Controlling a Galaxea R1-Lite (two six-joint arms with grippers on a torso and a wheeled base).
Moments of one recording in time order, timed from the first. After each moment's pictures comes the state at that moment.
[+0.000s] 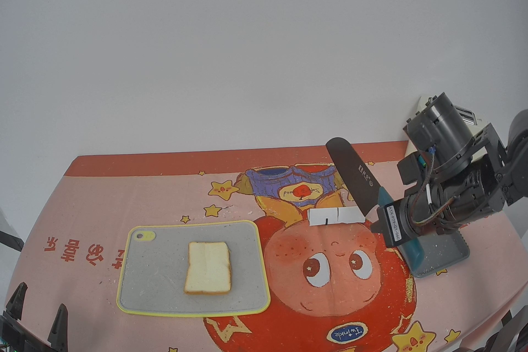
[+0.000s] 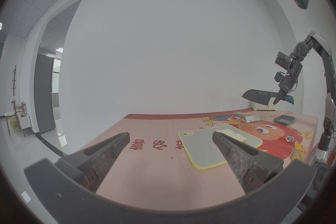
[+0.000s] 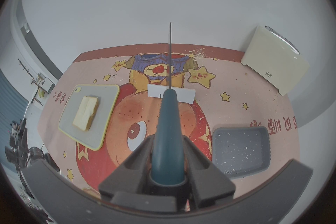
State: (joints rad) left arm -0.01 0.02 -0.02 0.00 0.00 0.00; right arm 0.73 1.65 -1.19 0.56 -0.23 0.35
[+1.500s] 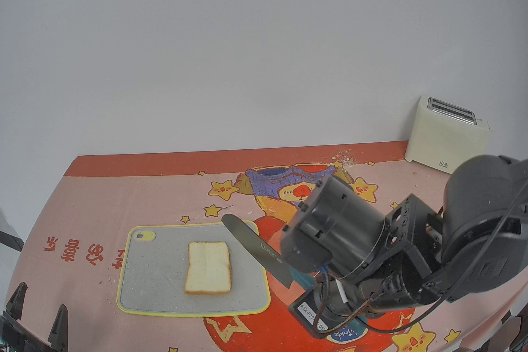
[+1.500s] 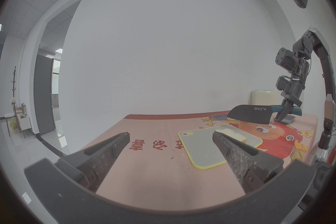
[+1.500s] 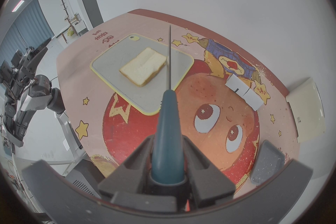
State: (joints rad) left arm -0.01 0.02 -0.02 0.00 0.00 0.00; right arm 1.09 1.84 -1.30 0.60 -0.25 0.30
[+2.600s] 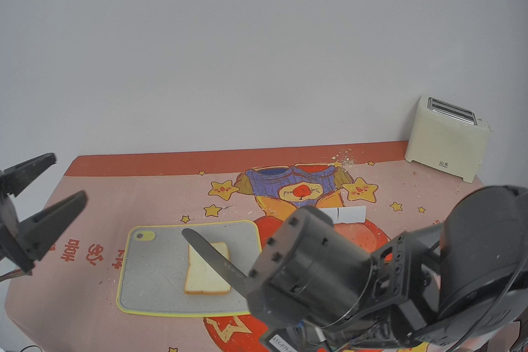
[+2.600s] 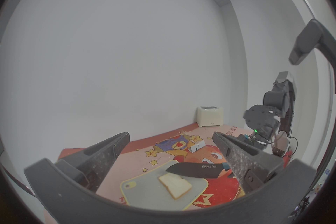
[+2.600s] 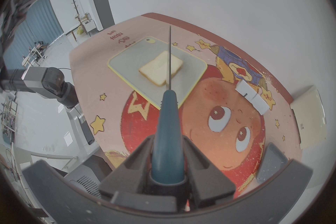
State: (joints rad) left arm -0.39 0.91 -0.56 -0.29 -0.22 -0.02; right arm 1.21 1.86 -1.30 0.50 -0.25 0.28
